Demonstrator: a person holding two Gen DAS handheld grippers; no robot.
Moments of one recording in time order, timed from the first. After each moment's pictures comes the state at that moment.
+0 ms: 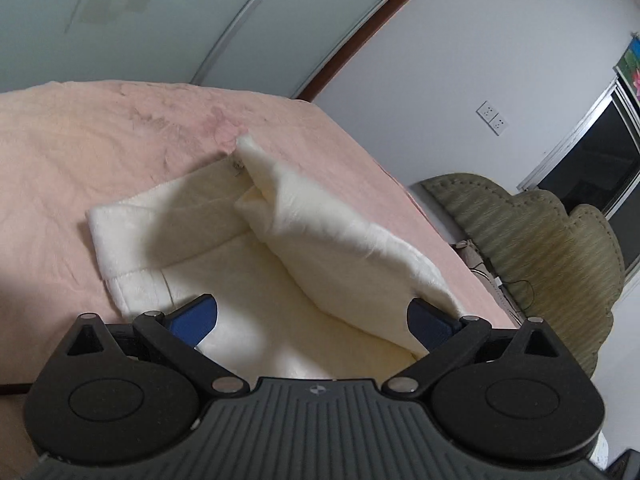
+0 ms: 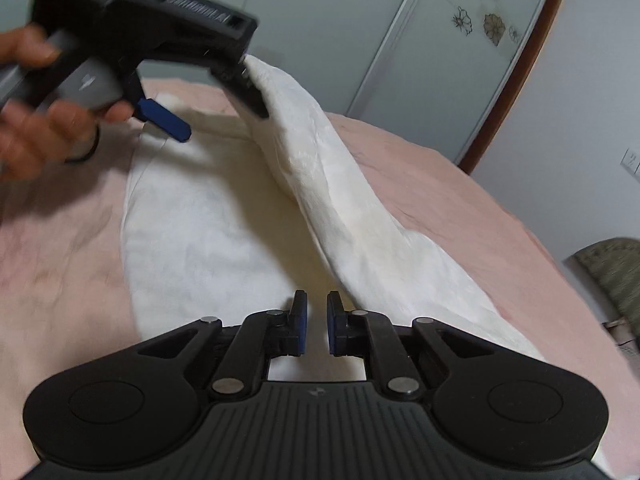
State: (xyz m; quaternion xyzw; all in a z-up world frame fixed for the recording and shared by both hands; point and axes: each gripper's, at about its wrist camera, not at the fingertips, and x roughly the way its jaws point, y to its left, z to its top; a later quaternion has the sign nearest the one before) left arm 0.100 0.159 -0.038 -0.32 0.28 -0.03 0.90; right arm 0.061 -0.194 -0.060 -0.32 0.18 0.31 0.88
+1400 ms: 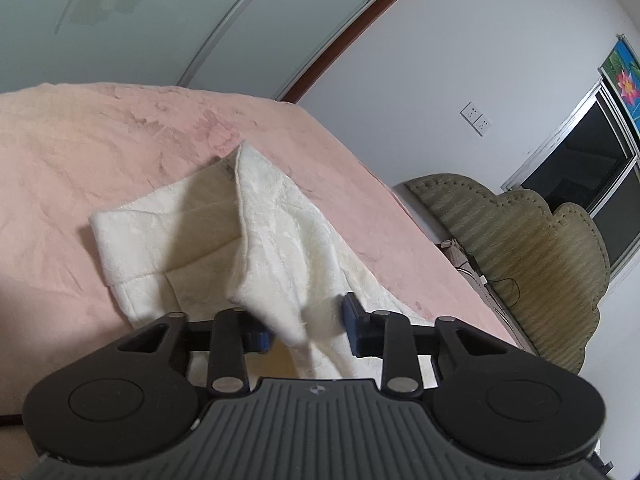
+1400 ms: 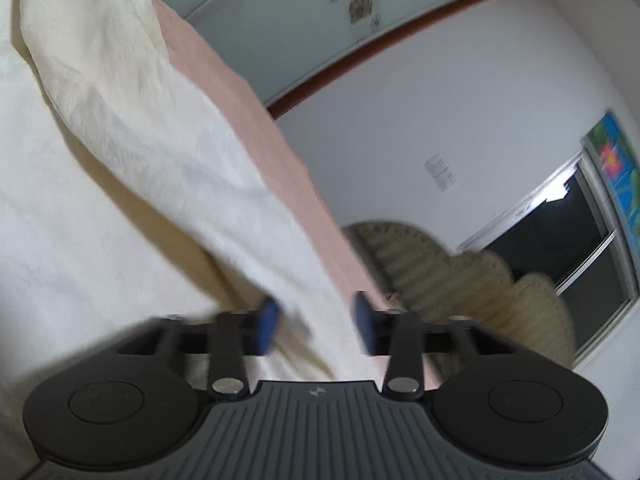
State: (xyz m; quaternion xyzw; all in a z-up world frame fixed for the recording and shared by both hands) left arm 0.094 0.167 -0.049 -0.34 0.27 -0.07 0.90; right arm 0.078 -0.223 -0.106 -0.44 0.12 -0.01 0.89
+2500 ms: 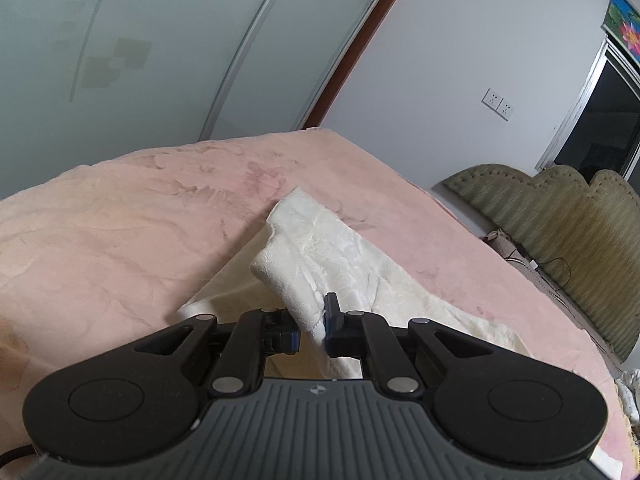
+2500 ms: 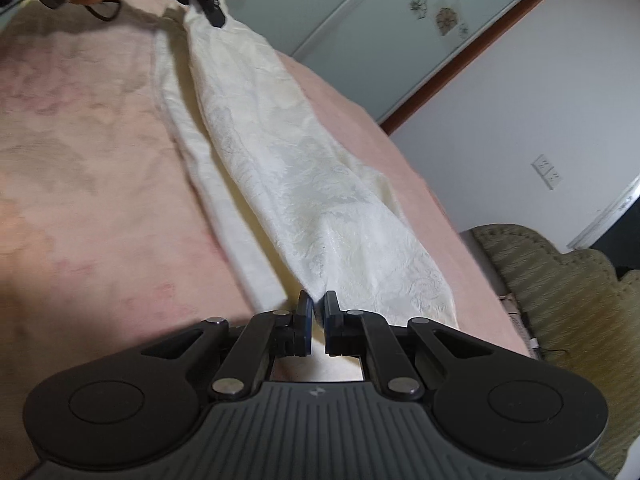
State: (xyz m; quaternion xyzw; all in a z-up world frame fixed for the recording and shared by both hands) left arm 0.089 0.194 -0.027 -0.24 0.26 -0.02 0.93; right arm -0.046 -0.219 -0.093 -0.41 0.19 0.17 0.88
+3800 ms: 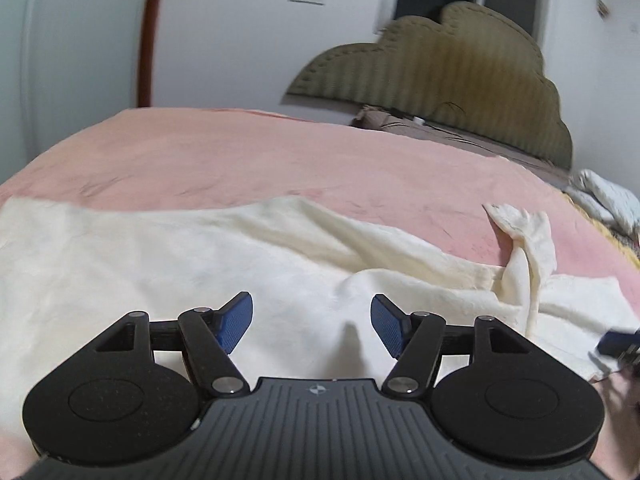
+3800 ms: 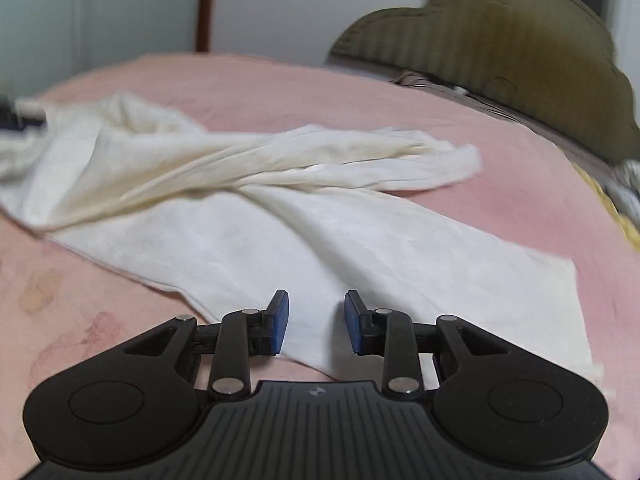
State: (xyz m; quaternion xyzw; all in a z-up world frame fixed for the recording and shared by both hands) left arm 0.094 -0.015 -0.026 -0.01 0.29 -0.22 0.93; right arm -0.056 -0.436 -0.064 -0.01 0.32 -0.04 0.95
